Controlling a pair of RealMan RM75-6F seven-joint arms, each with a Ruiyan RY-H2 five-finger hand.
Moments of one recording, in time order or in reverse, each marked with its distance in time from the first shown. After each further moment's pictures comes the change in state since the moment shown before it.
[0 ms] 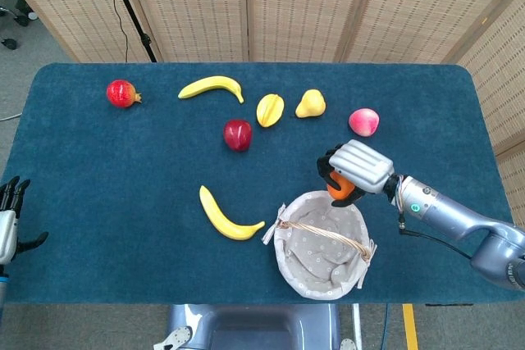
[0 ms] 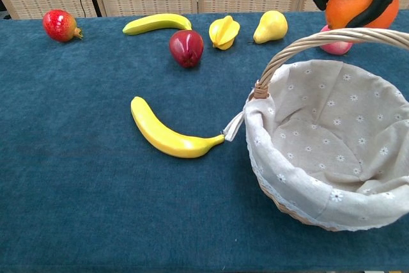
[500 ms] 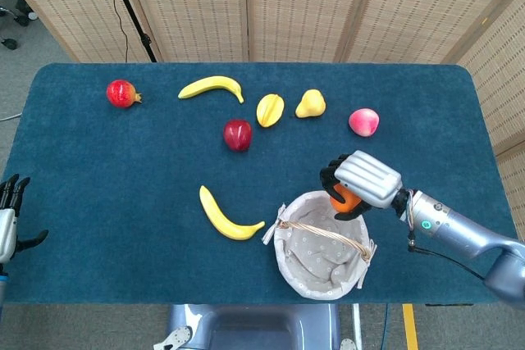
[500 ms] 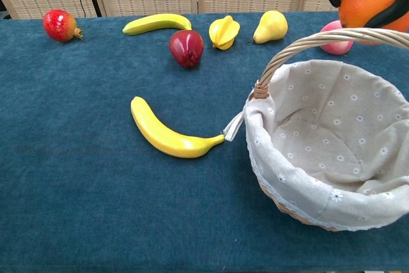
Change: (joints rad) left arm -0.002 0.010 -0.003 -0.006 0.009 0.009 -0.009; right arm -0.057 0.076 -0.013 -0.127 -0.011 0.067 -0.054
